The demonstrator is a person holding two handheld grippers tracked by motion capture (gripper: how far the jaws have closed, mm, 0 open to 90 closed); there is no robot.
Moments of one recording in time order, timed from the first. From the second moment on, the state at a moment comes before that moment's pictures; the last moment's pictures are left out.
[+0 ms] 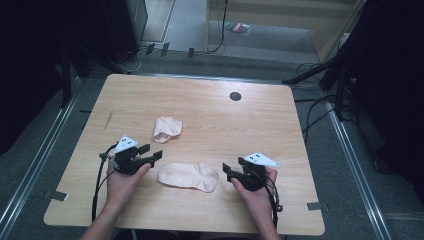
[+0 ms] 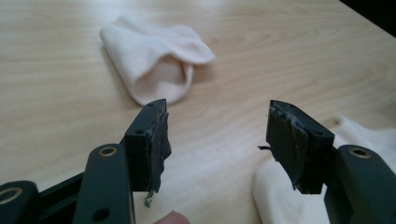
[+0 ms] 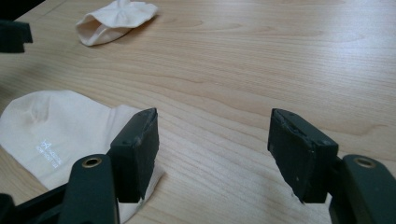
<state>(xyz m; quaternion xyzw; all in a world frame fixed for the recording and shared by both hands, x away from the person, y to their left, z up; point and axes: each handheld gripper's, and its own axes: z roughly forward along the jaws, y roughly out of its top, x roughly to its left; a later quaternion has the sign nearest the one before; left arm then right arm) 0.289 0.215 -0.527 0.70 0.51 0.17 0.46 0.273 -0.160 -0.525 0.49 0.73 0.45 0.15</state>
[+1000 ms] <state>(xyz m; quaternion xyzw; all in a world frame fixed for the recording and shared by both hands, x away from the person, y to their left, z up) 0.384 0.187 -0.534 0.73 0.55 0.22 0.34 0.284 -0.151 -0.528 0.49 0.74 0.43 0.16</state>
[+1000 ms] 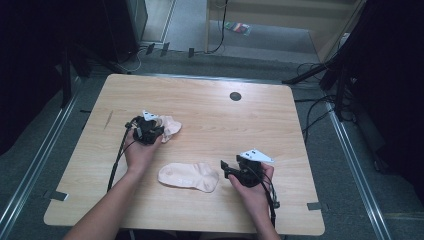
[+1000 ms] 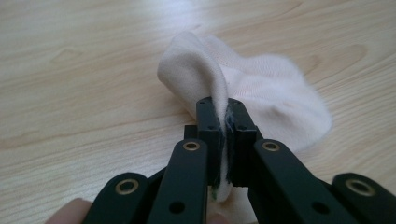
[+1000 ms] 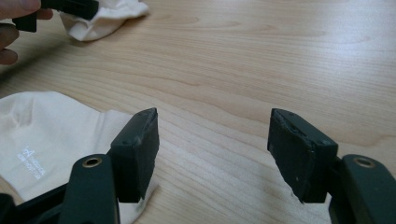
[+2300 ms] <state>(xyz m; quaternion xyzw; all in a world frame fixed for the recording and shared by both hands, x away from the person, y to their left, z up) 0.356 0.137 -0.525 0.77 0.43 0.15 0.45 0.359 -0.099 -0.524 0.48 0.74 0.45 0.12</state>
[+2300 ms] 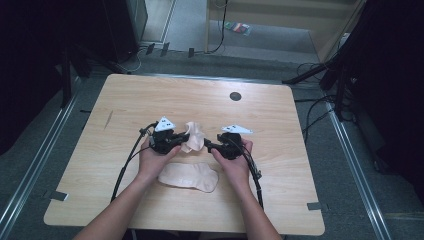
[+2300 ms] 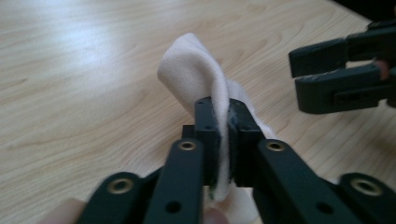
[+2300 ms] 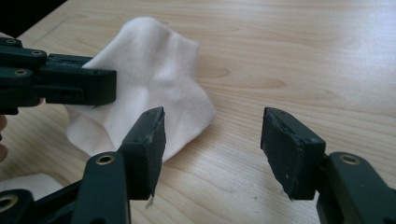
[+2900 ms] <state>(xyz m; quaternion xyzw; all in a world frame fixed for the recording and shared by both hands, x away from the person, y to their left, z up) 0.355 0.169 -0.525 0.74 0.47 0.15 0.46 0.379 -0.068 -0.542 0.49 0.77 0.40 0.10</state>
